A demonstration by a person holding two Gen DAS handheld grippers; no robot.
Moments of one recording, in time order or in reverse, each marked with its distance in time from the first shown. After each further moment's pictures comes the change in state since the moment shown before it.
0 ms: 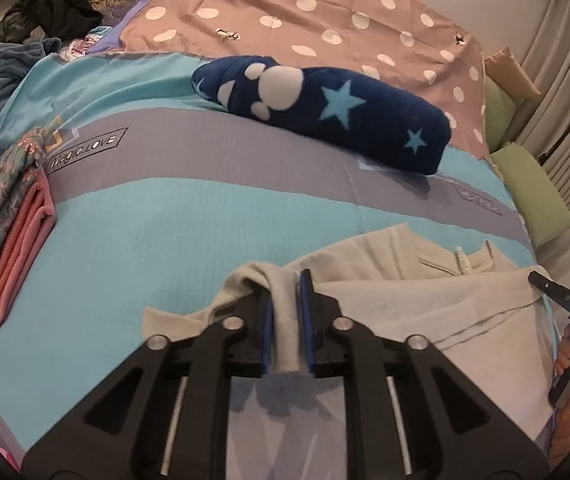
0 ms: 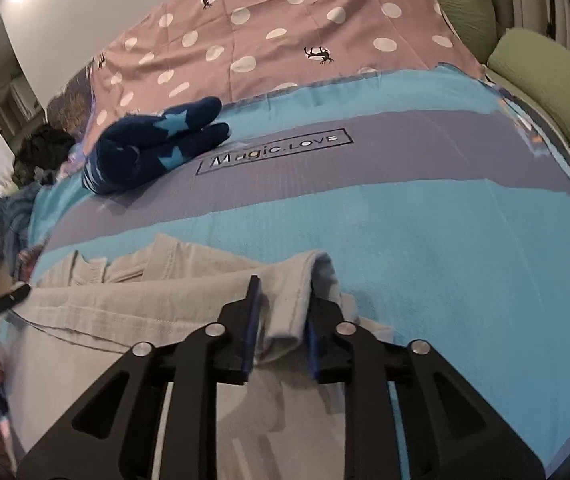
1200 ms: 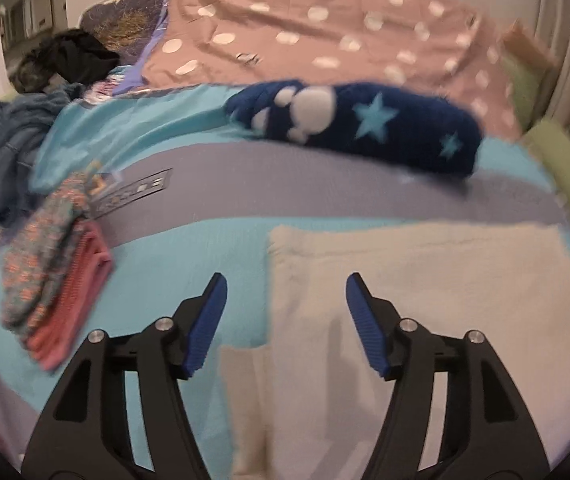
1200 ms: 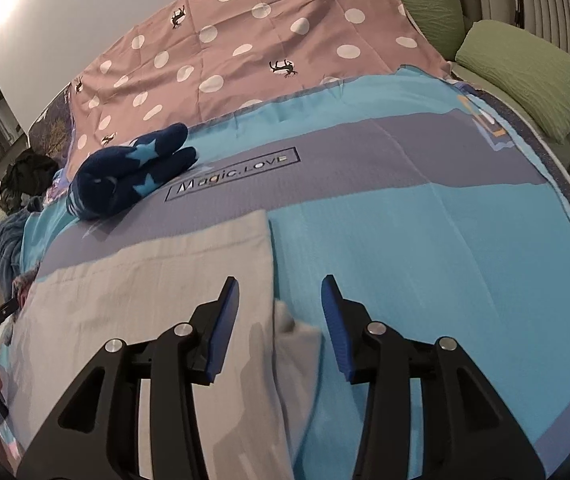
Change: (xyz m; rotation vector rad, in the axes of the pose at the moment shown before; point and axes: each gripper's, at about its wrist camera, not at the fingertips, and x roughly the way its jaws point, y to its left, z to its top) left arm -0.003 0.003 0.015 0.149 -0.018 0.268; right arm -0.028 -0.029 0.002 0.057 -0.027 -0.067
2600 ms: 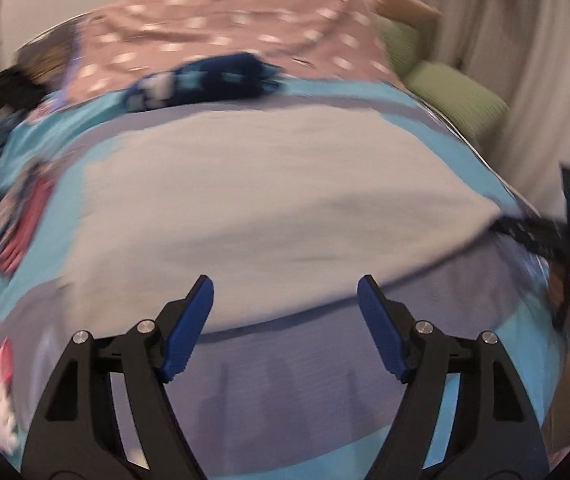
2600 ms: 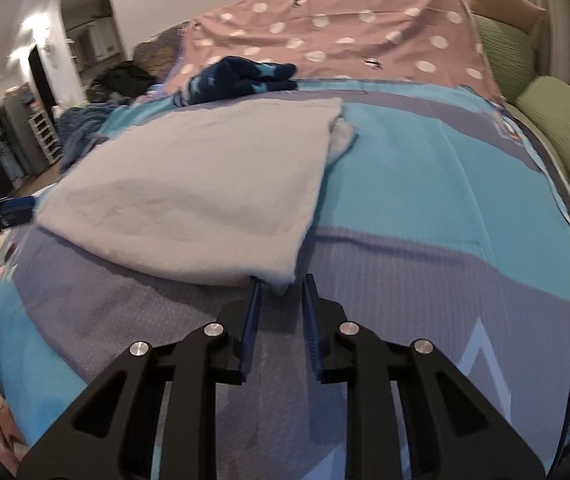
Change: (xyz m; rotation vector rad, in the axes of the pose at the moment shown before) left arm -0.173 -0.141 -0.174 0.229 -0.022 -0.335; right arm -0.116 -0.035 -0.164 -0.371 0.008 0.216
